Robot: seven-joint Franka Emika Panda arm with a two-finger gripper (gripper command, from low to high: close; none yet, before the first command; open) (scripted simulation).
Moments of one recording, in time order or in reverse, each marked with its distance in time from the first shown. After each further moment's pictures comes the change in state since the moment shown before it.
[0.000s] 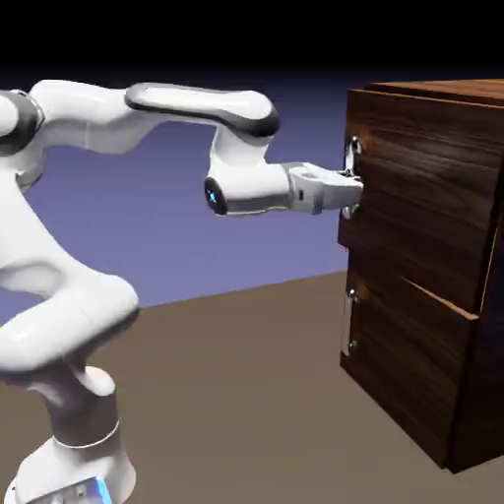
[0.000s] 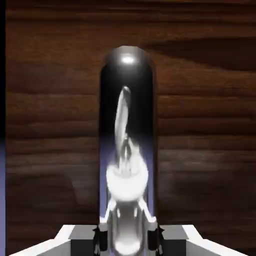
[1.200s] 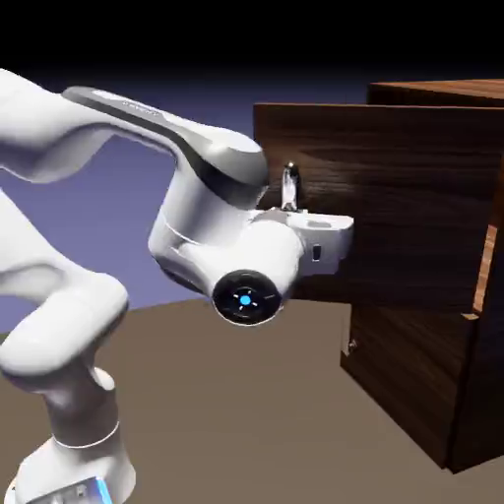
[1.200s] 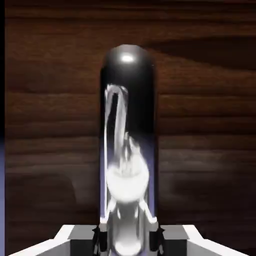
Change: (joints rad) arm 0.191 0.210 -1.203 -0.119 -1.483 -1.341 0.156
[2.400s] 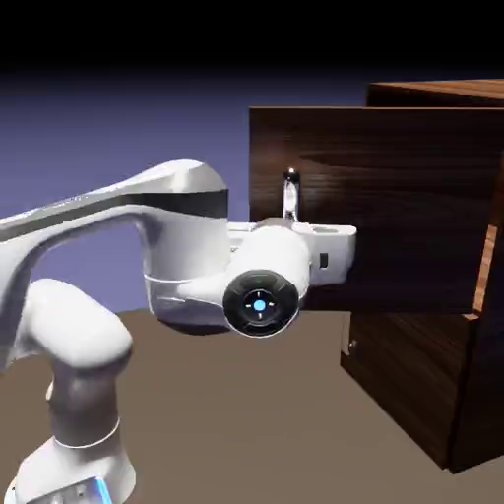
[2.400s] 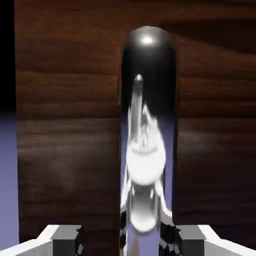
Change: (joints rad) arm 1.120 -0.883 -0.772 -0.049 -0.856 0.766 0.616
